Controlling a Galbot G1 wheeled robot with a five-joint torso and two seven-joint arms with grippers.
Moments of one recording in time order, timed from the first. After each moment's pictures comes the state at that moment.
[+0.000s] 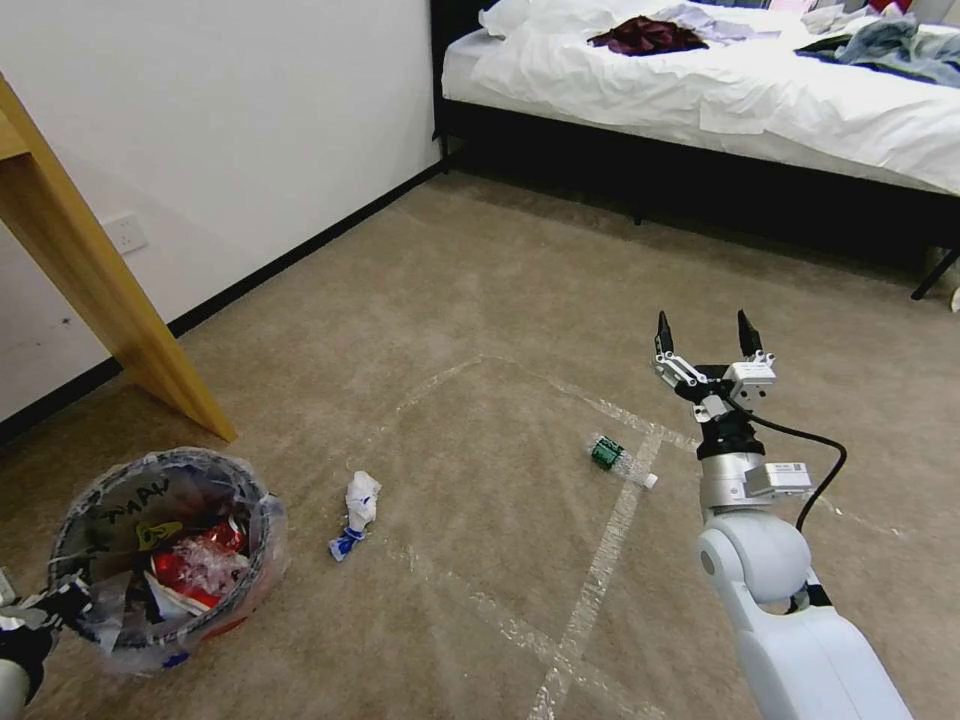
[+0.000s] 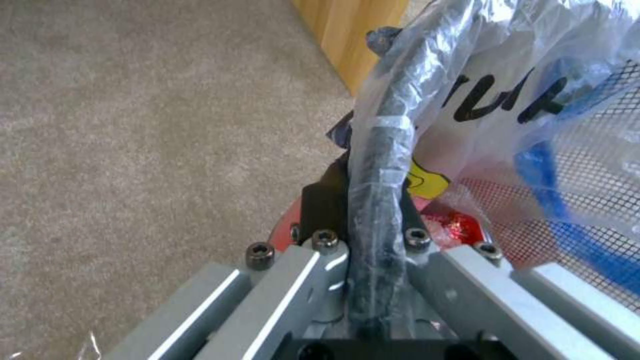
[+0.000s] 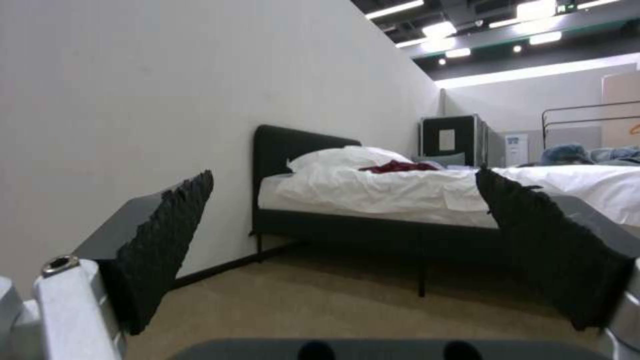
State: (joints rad) left arm 1.73 -1.40 -1.25 -2.26 -0.92 0.66 -0.24; right arm -1.18 1.21 0.47 1.94 0.28 0.26 0.17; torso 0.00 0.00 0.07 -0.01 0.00
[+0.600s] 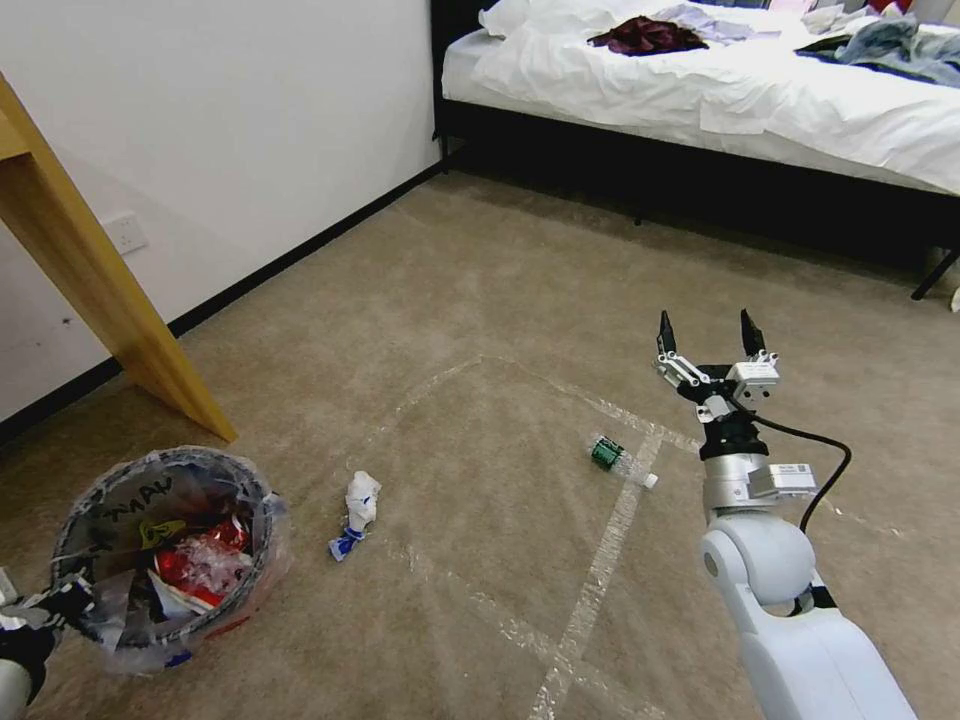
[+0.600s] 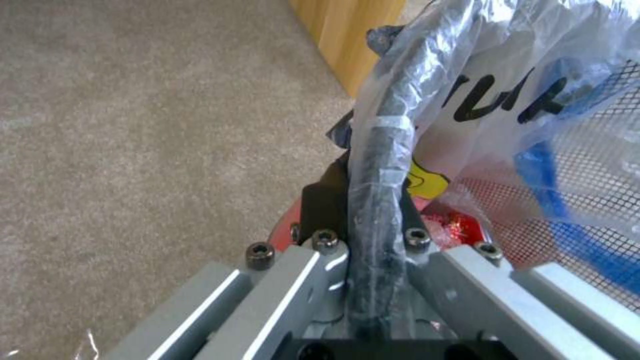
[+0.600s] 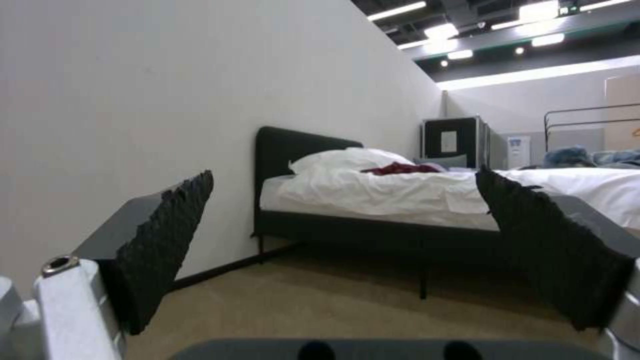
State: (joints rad) left arm 1.73 -1.40 -1.25 -2.27 -0.93 0.66 -0.25; right arm -1.19 1.20 0.48 1.95 0.28 0.26 0.17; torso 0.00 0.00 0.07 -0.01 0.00
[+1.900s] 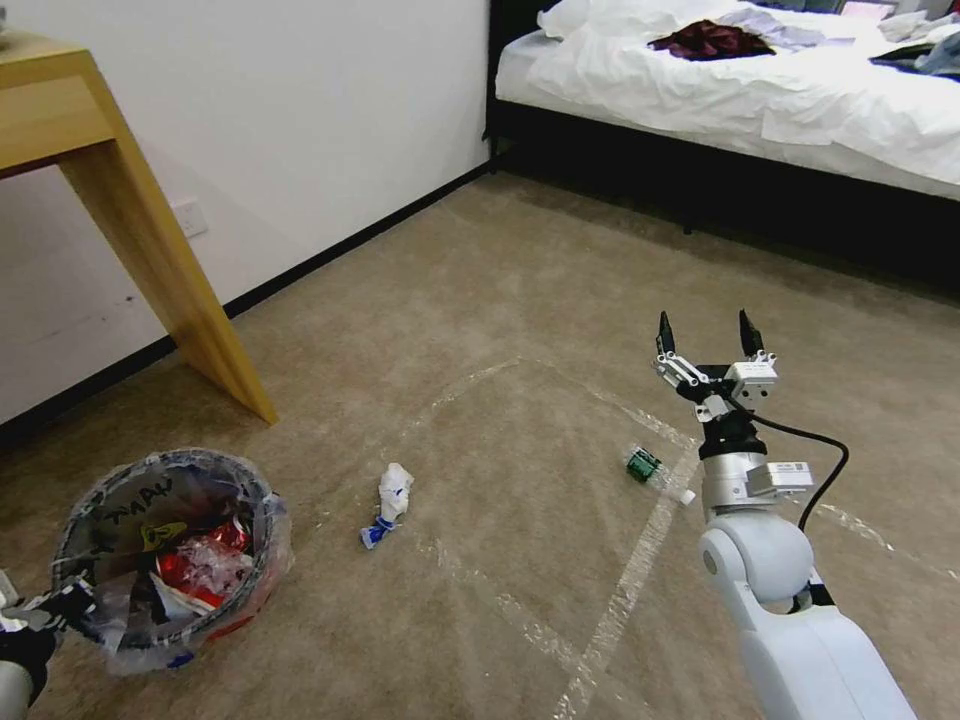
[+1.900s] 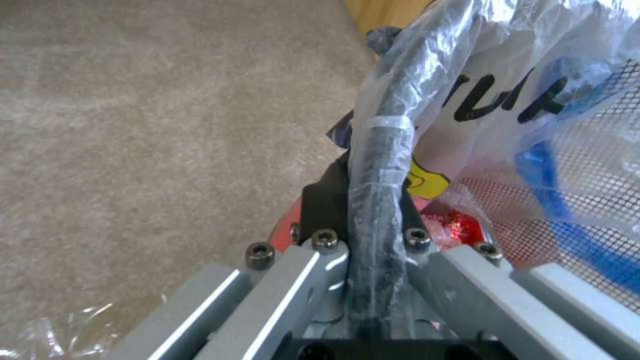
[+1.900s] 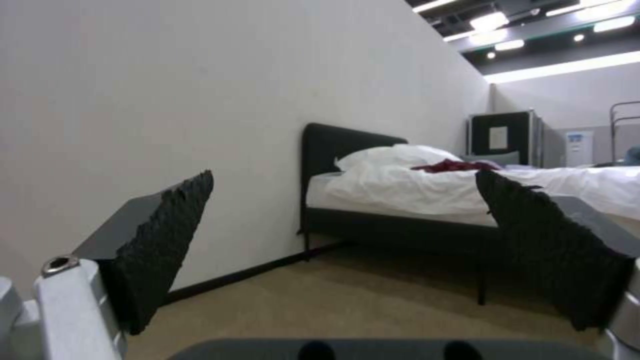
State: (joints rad) left arm 1.73 -1.41 -1.25 -2.27 -0.94 0.67 -0.25; right arm -1.18 1.20 0.47 1.94 0.28 0.26 0.17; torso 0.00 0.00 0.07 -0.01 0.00
